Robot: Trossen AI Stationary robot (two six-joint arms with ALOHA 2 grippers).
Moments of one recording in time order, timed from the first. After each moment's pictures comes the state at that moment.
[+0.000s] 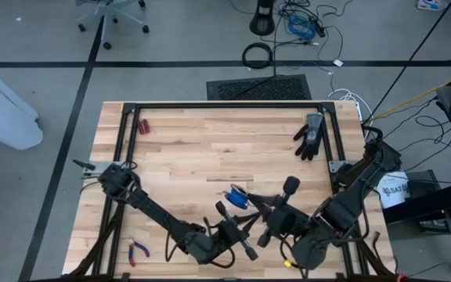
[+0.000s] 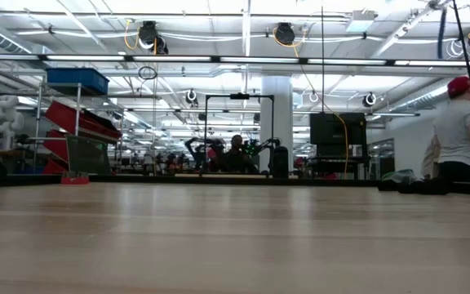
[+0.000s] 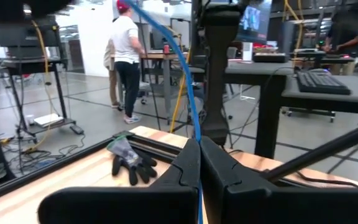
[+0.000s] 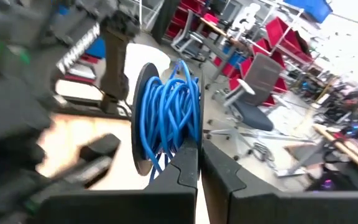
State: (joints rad) left arm -0.60 2.16 1.64 0.78 -1.15 0.22; right arm 0.76 1.67 1.71 -0.61 1.27 0.15
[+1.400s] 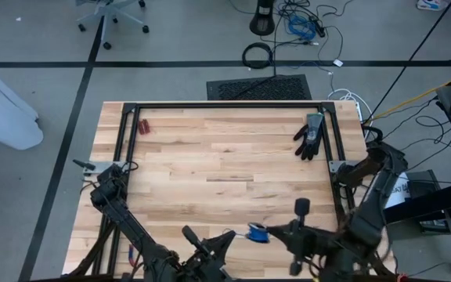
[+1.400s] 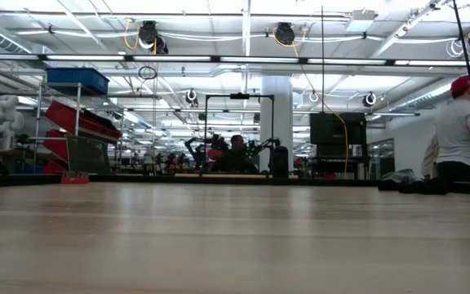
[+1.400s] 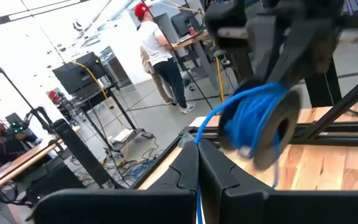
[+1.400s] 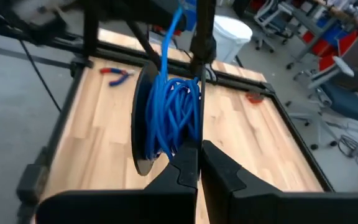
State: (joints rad) left arm -0.81 2.15 1.92 0.75 -1.53 0.93; right arm 0.93 1.66 1.71 -0.93 1.02 0.49
